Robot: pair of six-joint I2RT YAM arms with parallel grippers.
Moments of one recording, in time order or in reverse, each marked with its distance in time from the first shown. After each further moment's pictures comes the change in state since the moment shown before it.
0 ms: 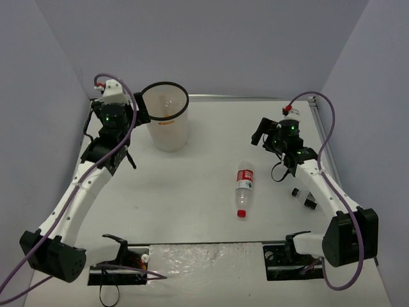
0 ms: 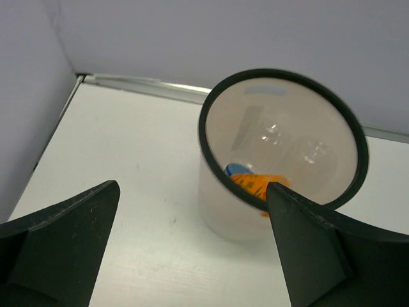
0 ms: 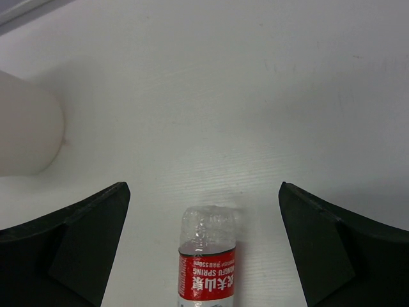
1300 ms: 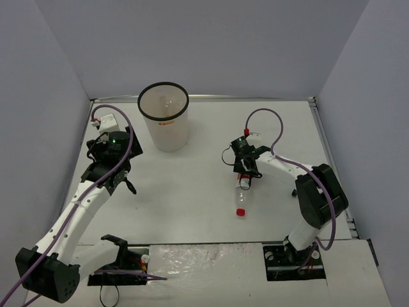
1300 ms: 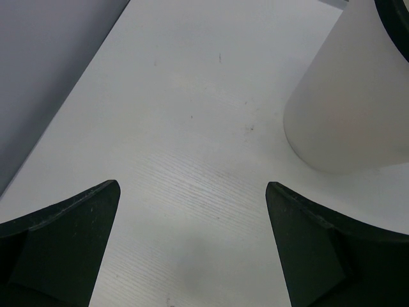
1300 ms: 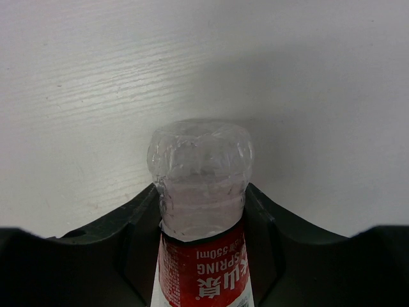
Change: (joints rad) left arm 0.000 -0.205 -0.310 -0.274 -0.227 -0.225; right arm 0.343 0.410 0.078 -0.254 0.352 0.180
